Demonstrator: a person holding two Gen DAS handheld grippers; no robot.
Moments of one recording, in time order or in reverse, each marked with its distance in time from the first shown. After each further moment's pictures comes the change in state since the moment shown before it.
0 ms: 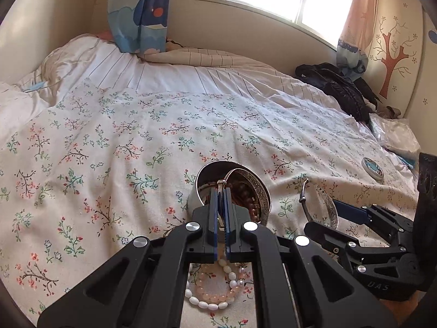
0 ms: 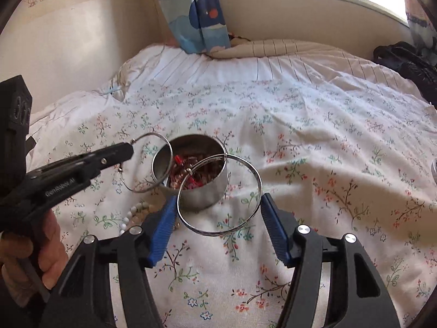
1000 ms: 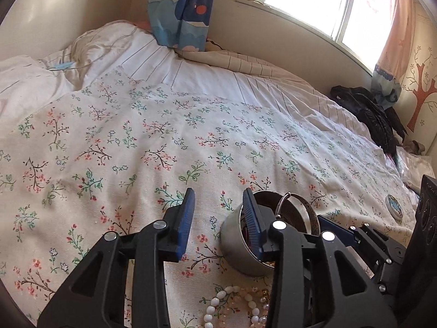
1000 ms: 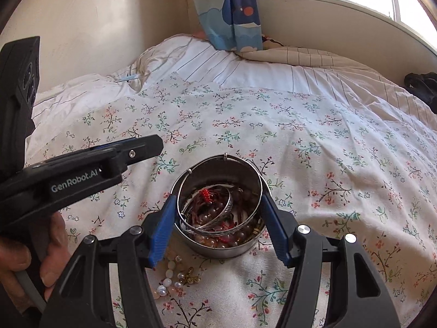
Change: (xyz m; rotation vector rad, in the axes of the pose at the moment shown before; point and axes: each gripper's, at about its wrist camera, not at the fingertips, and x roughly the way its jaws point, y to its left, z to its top) left arm 0.024 0.039 0.020 -0.167 -0.027 0.128; right arm 0.069 0.042 0.028 -0.154 0.047 0.058
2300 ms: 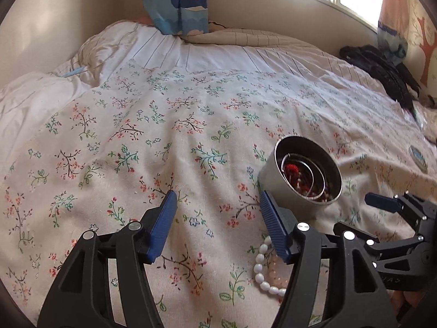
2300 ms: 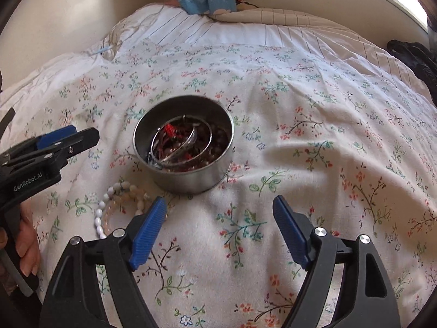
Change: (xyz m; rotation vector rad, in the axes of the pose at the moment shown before) left arm -0.018 0.010 -0.037 0.190 0.110 0.142; right arm -0.008 -0.012 -0.042 0.050 0.207 -0.096
